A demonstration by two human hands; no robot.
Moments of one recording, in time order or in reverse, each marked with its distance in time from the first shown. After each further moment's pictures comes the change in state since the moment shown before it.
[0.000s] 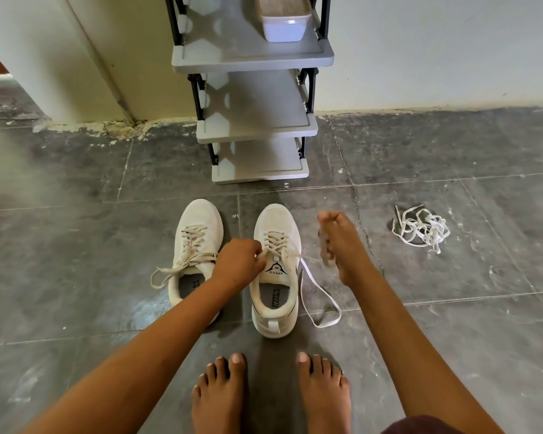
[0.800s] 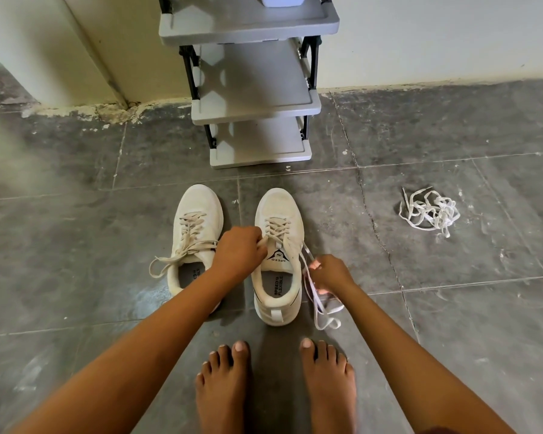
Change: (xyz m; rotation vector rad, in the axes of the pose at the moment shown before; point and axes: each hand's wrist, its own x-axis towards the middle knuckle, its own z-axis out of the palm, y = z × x) left_hand 0.000 -0.001 0.004 0.018 0.024 -0.002; right_hand 0.023 0.103 -0.002 -0.851 -0.123 0.184
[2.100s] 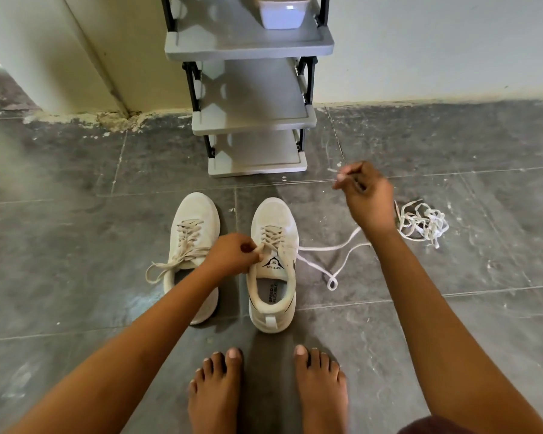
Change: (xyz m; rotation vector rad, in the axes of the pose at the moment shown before) left_hand 0.003 -0.009 -0.008 -0.416 -0.162 -0.152; right_hand -0.013 -0.066 -0.124 0.532 0.545 -0.605
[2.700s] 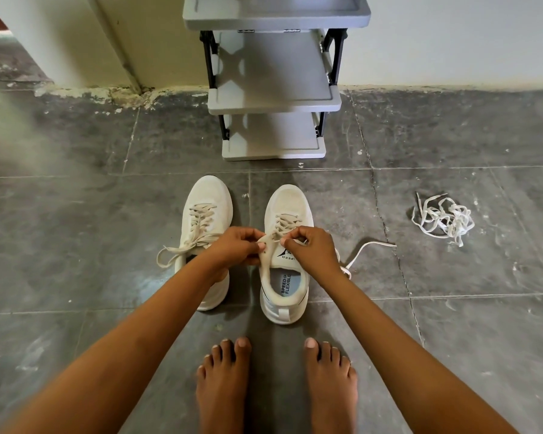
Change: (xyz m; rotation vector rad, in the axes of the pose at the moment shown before) left_hand 0.002 -0.026 0.001 -0.638 -0.154 -0.206; right_hand -0.080 0.043 0.092 -0.204 -0.333 0.276
